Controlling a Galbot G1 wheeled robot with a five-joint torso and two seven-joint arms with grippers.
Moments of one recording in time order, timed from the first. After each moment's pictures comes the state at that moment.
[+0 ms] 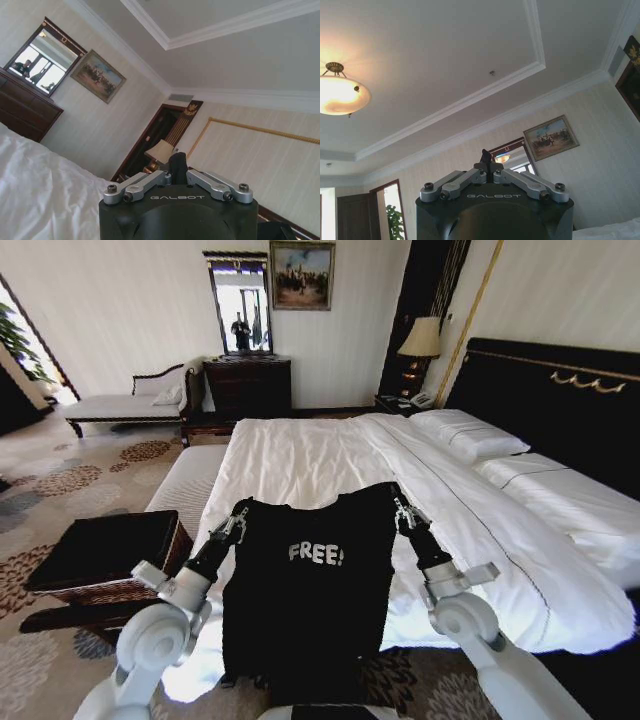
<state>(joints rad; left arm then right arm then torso) 1.47 -1.13 -0.59 -2.43 -1.09 0.15 -0.01 -1.38 0.91 0.50 2.21 0.96 0.30 -0.05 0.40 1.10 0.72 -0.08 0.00</state>
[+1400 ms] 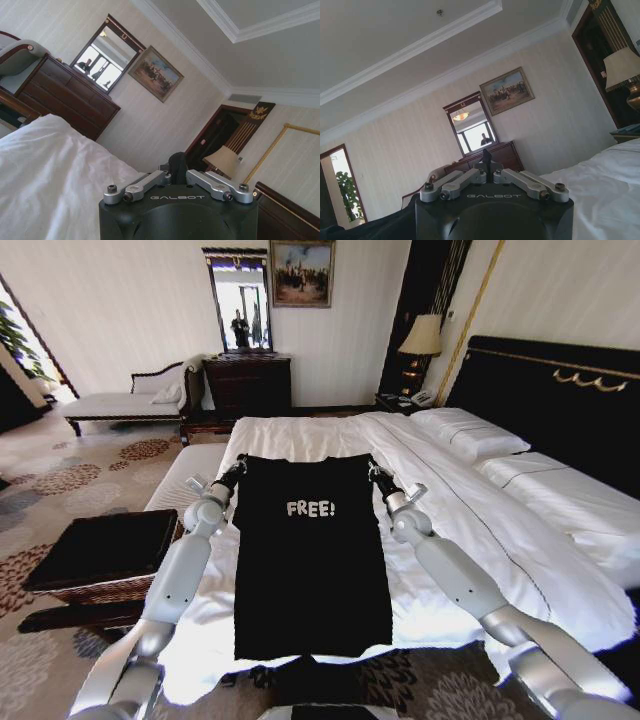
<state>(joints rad) 0.51 -1.20 -0.32 -1.36 -1.12 0.17 -0.02 -0.44 1.01 -0.07 1.29 1.13 0.22 0.00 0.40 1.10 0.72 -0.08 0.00</state>
